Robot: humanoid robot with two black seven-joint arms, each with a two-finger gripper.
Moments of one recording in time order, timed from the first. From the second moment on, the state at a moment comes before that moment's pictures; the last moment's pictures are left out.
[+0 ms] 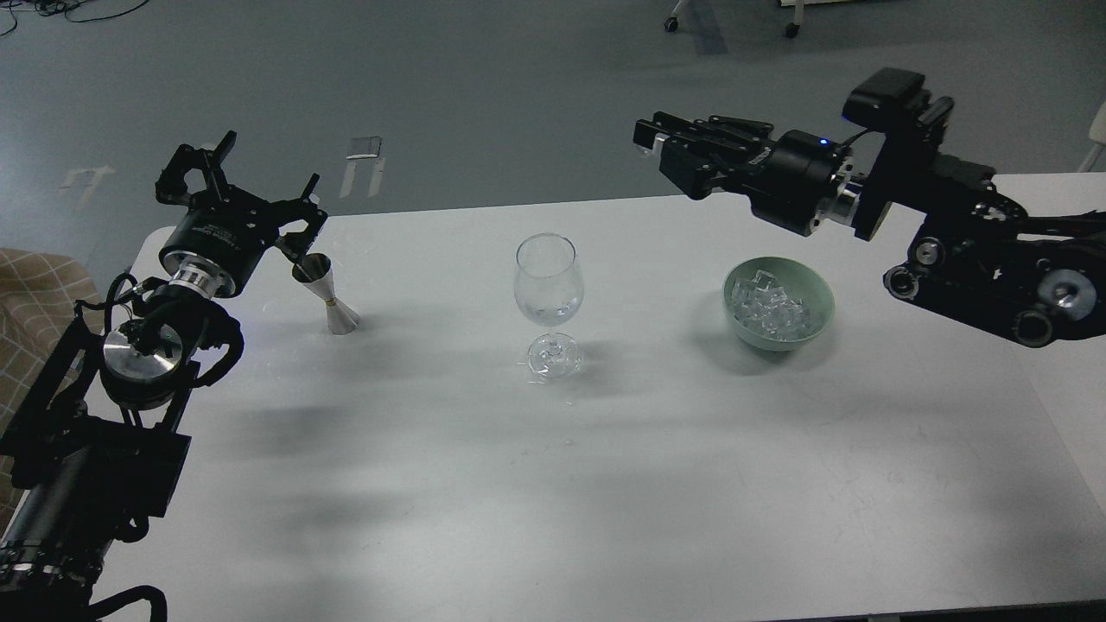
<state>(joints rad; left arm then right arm) -0.48 0.28 -1.43 -0.96 0.01 -0.23 0.12 1.22 -0.46 -0.03 1.14 -1.30 -0.29 0.42</state>
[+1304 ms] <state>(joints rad) -0.48 0.30 -1.45 -0.96 0.01 -0.23 0.11 1.21 -0.31 -0.11 1.07 -1.33 -0.29 0.42</state>
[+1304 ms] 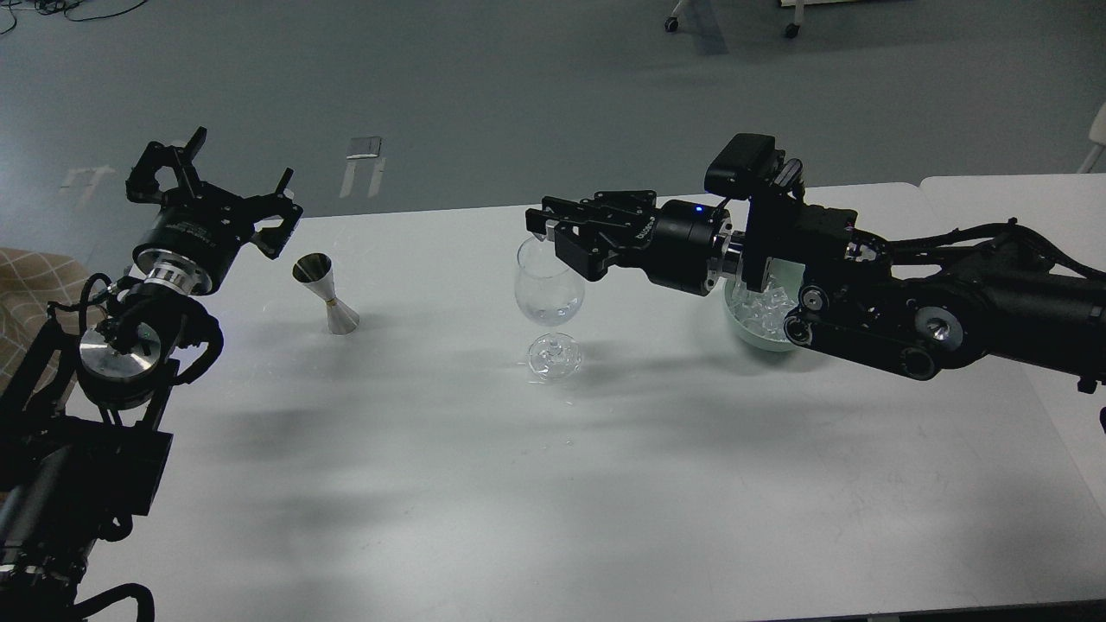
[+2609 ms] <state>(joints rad) -0.48 0.29 -1.46 -0.96 0.01 -0.23 0.11 1.01 -0.22 0.54 1.06 -1.31 -0.29 0.41</state>
